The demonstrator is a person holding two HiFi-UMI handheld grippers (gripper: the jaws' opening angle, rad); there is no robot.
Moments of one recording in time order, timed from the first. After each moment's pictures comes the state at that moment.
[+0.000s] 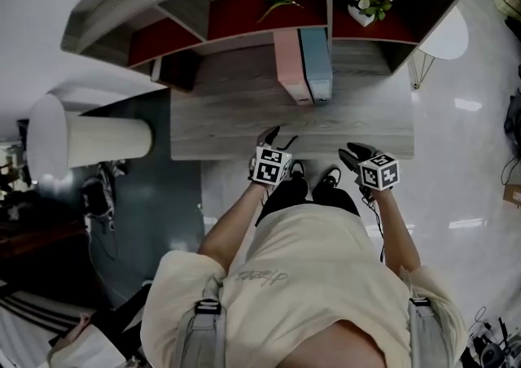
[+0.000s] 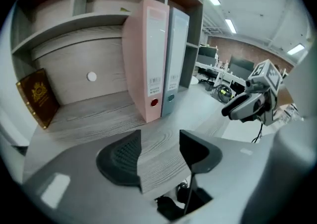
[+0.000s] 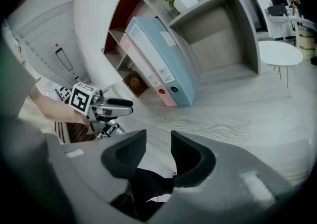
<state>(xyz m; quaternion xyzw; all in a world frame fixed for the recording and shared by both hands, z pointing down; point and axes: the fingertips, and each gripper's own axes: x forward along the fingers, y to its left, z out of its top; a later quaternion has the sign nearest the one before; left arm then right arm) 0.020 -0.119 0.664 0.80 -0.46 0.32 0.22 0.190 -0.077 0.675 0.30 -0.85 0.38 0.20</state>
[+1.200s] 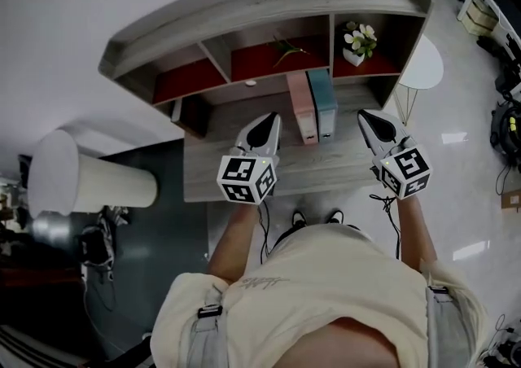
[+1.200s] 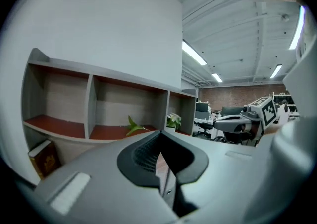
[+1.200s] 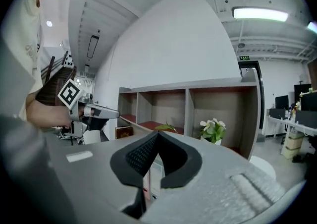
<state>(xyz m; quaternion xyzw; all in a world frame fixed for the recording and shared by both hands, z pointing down) -0.002 -0.165 0.338 0.87 -0.48 0.04 0.07 0.176 -0.153 0.342 0.43 -0.90 0.00 0.07</state>
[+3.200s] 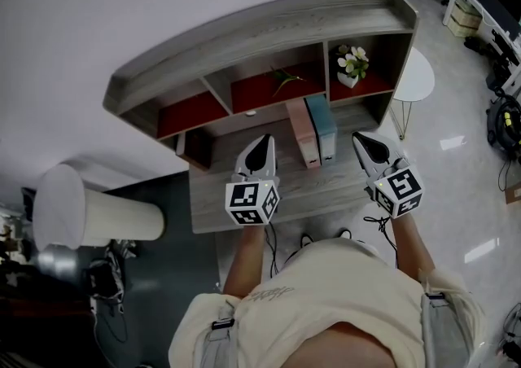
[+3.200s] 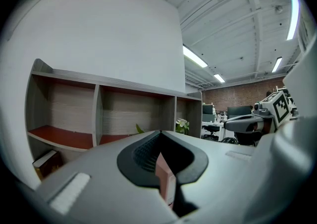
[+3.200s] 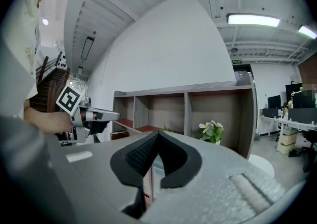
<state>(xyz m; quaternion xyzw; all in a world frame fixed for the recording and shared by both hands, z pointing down) -0.024 -0.184 0.328 0.86 -0.51 0.02 0.03 0.163 -0.150 0.337 0.47 -0.88 0.00 0.04</state>
